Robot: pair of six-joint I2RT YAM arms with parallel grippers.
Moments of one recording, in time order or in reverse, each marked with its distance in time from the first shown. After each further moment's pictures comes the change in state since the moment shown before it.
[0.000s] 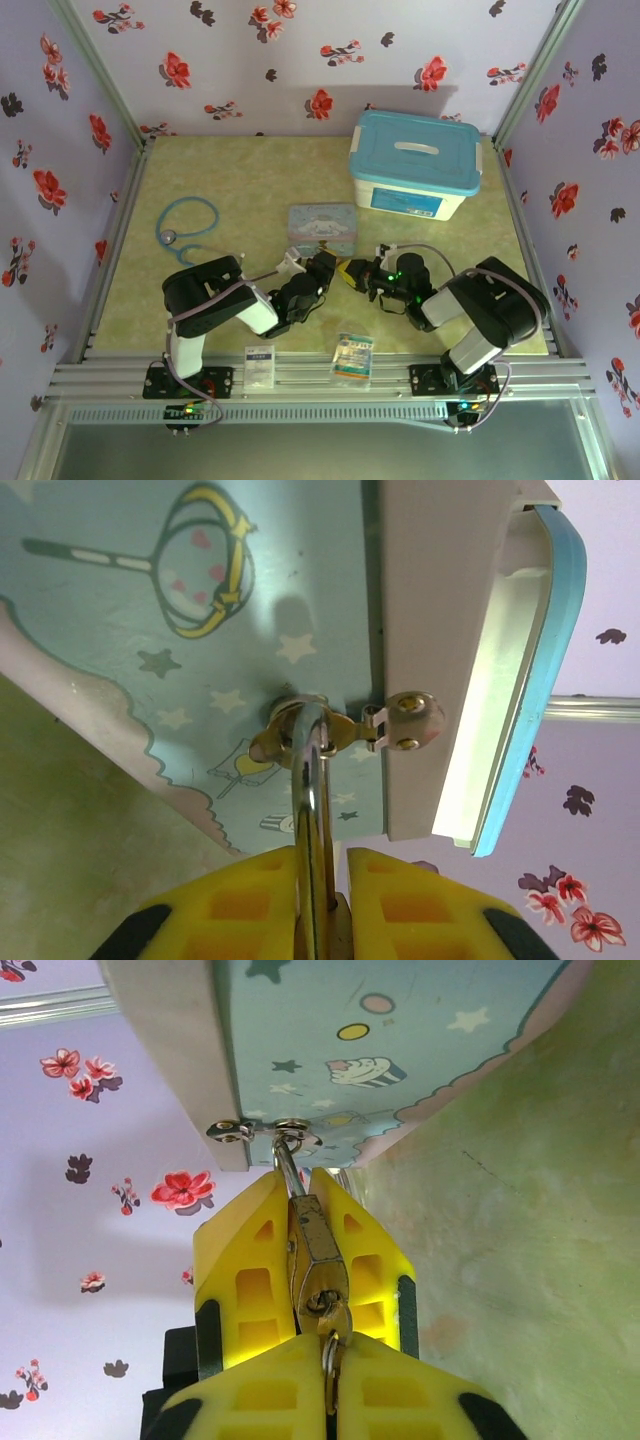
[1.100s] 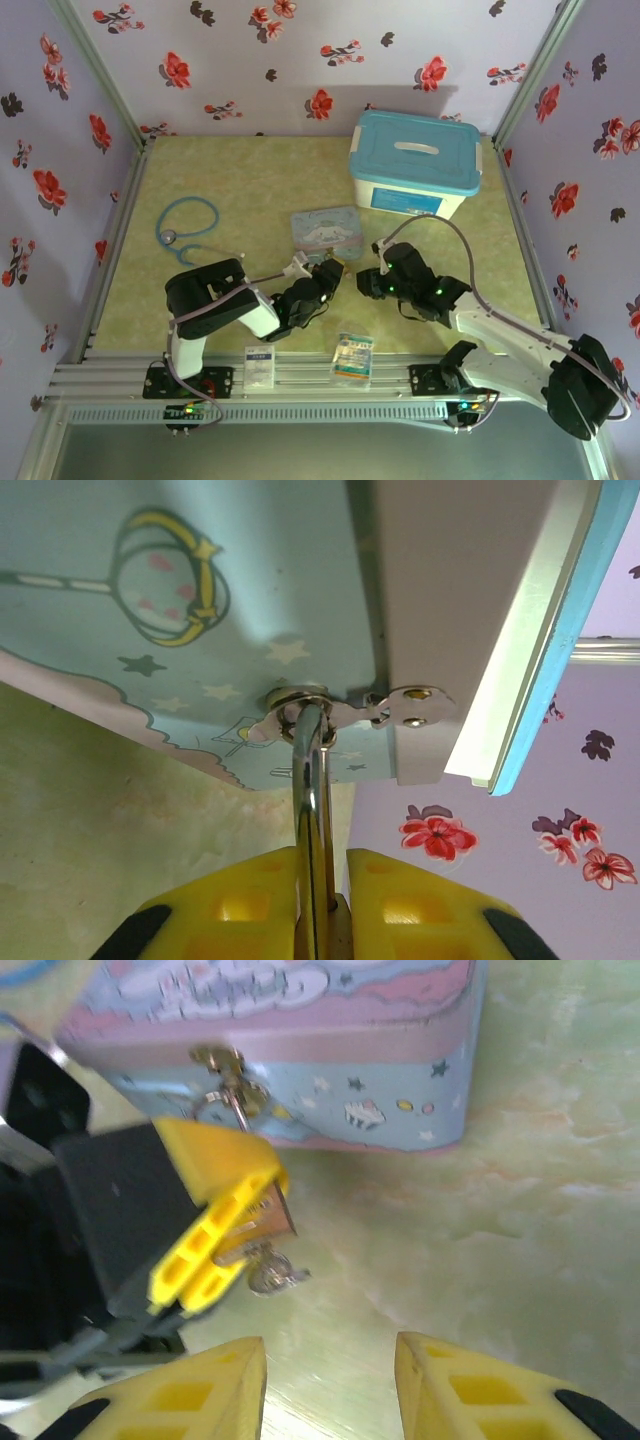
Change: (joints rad) left arm -0.032 0.008 -0.004 -0.010 0.067 0.008; right arm 0.173 -0.576 0.316 -1.408 0.519 -1.078
